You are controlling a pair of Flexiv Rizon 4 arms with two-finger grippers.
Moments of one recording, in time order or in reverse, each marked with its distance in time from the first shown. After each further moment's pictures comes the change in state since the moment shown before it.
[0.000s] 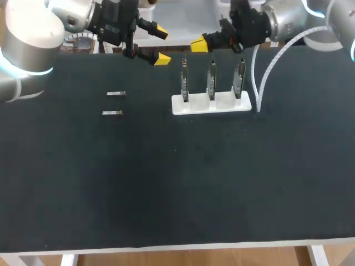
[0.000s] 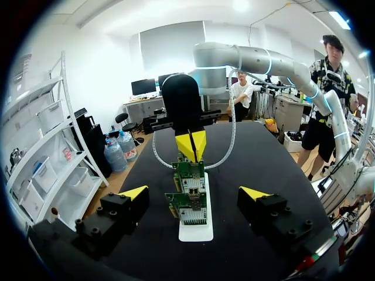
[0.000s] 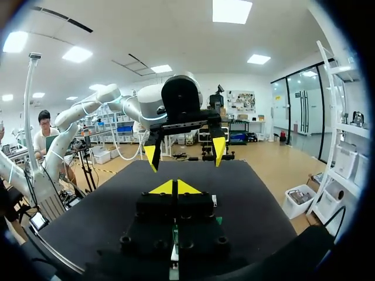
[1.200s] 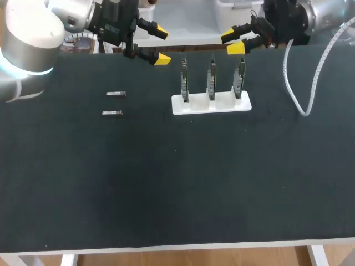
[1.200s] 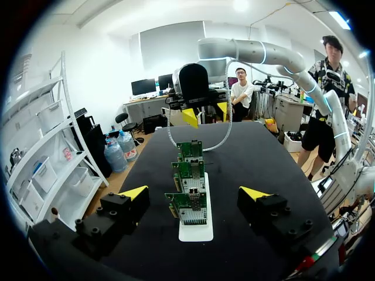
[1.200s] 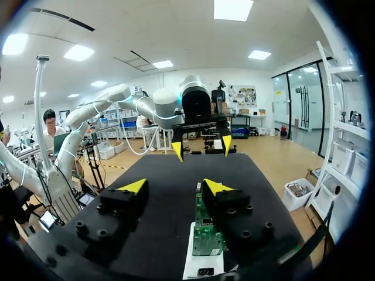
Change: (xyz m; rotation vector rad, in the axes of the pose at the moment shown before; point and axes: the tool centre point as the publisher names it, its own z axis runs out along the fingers) left arm 0.000 0.000 0.000 0.000 0.000 0.000; right arm -0.006 0.040 -0.062 -0.016 0.046 0.010
